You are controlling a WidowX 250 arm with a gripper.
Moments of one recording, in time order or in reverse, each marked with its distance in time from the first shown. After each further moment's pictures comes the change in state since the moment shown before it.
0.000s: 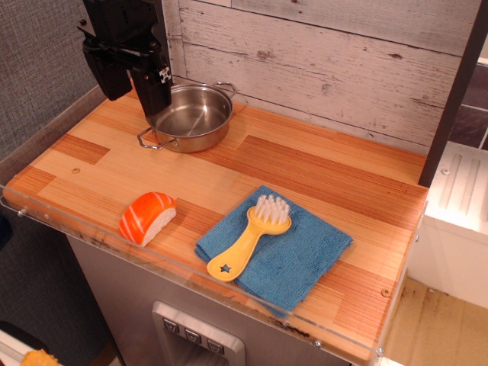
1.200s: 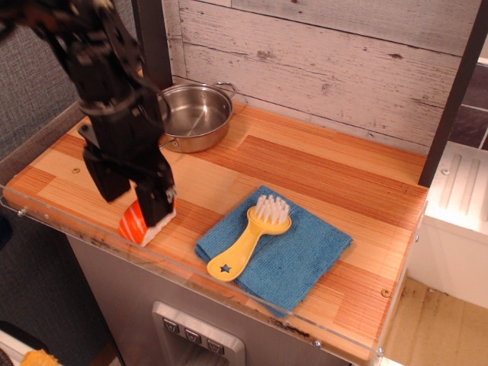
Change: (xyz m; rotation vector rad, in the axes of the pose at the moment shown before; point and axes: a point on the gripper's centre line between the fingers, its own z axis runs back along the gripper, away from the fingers) arm -0.062 -0.050 -0.057 0.034 0.073 0.024
